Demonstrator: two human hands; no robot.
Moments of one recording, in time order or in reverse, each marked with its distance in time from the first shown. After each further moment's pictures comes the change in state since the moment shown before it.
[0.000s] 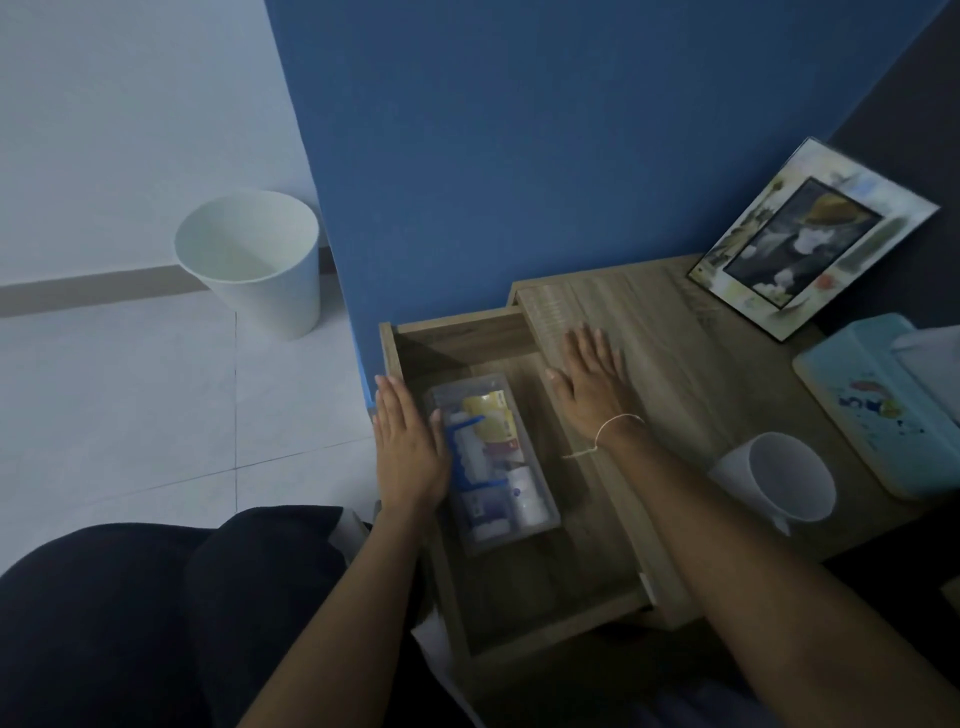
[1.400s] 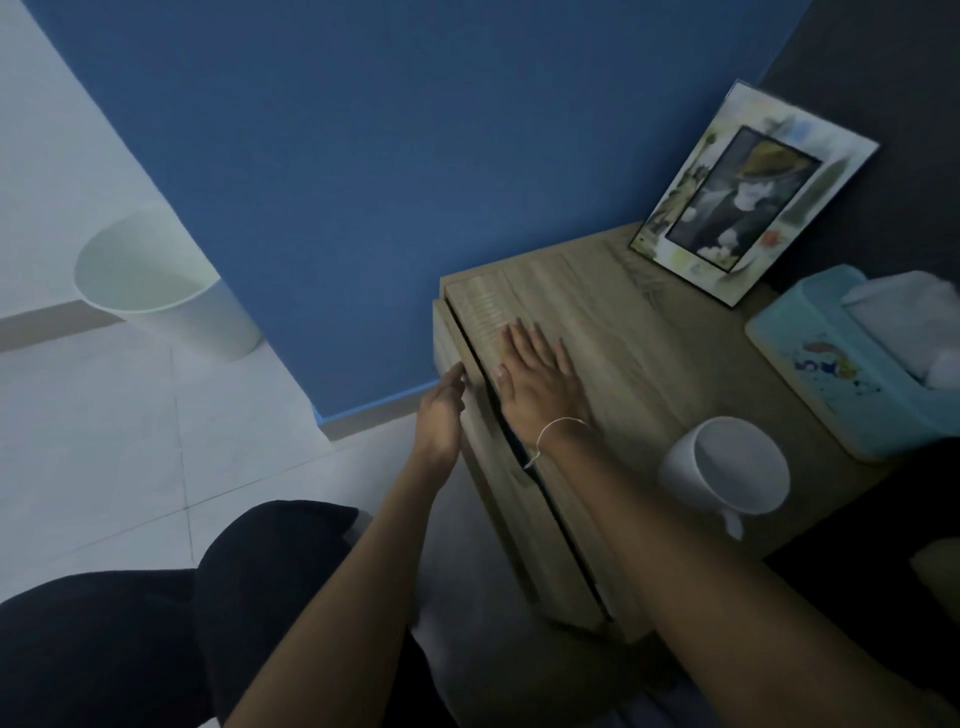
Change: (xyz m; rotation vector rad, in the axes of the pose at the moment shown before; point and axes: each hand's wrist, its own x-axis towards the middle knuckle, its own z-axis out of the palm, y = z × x) left_hand 0.049 0.086 0.071 -0.847 -0.431 -0.322; right_hand -0.003 0.002 0.003 0.007 0.028 0.013
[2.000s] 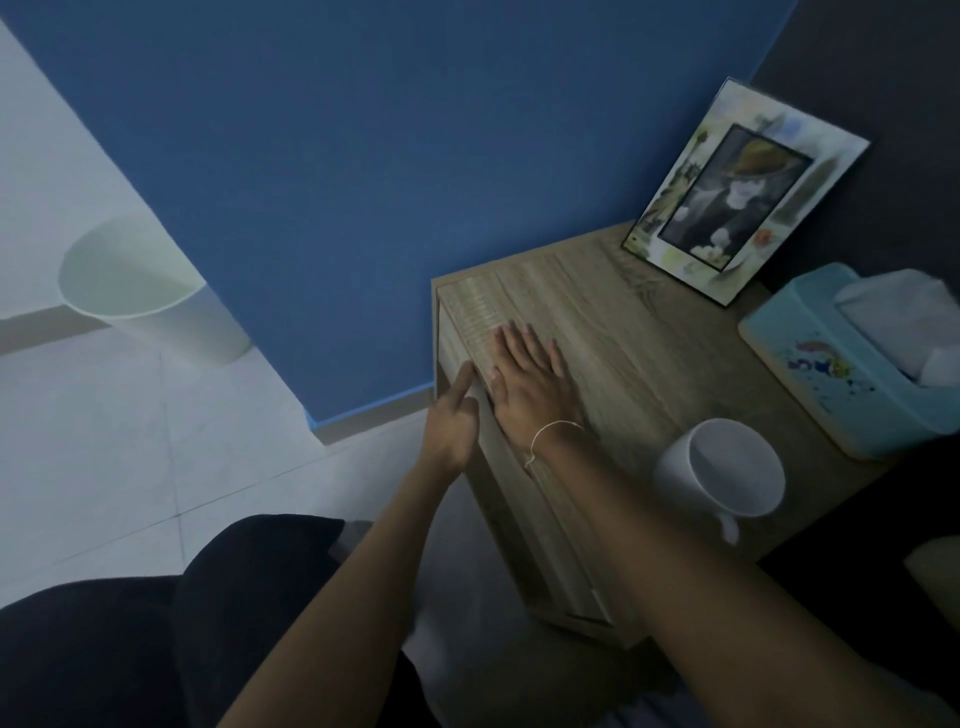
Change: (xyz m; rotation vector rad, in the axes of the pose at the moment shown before) left_hand -0.001 -0.006 0.008 0.463 -0.029 0.217; right_hand 0.000 -0.001 0.000 -0.007 0.006 -0.011
